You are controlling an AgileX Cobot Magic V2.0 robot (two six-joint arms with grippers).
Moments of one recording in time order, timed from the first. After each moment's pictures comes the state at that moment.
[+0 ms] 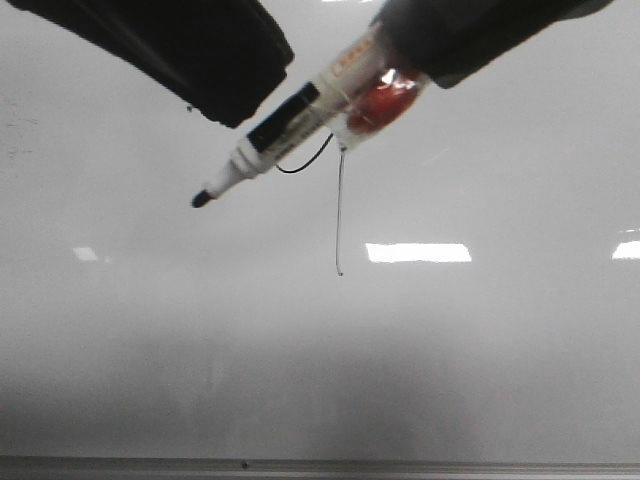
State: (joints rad) left arm -0.63 1.29 -1.08 -0.70 0.99 0.99; right arm 0.33 1.26 -0.97 1.01 1.14 -1.17
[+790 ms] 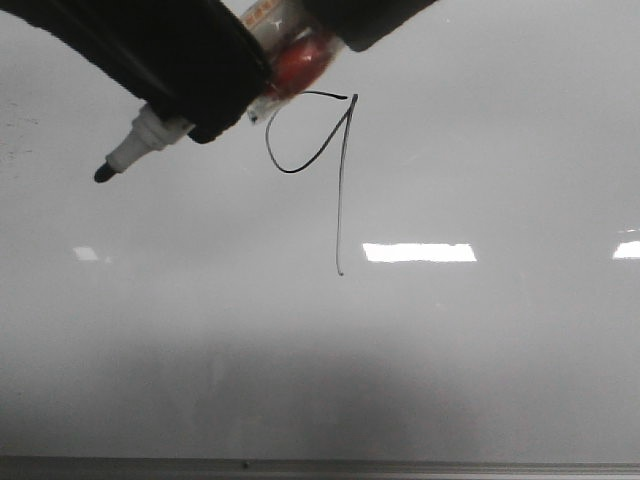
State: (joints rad) left arm -0.63 1.29 -1.08 -0.70 1.05 1.02; right arm 0.45 1.26 -1.01 1.01 1.04 -1.16
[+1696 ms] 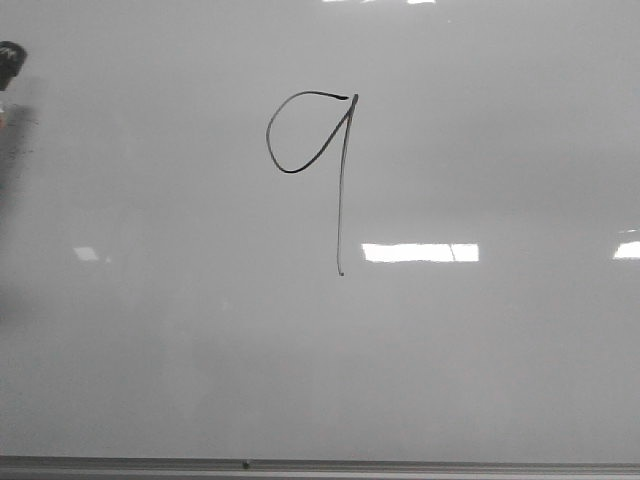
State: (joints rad) left arm -0.01 1.34 -0.87 -0.47 0.49 0.52; right arm 0.16 0.52 -0.56 1.10 0.67 -1.12
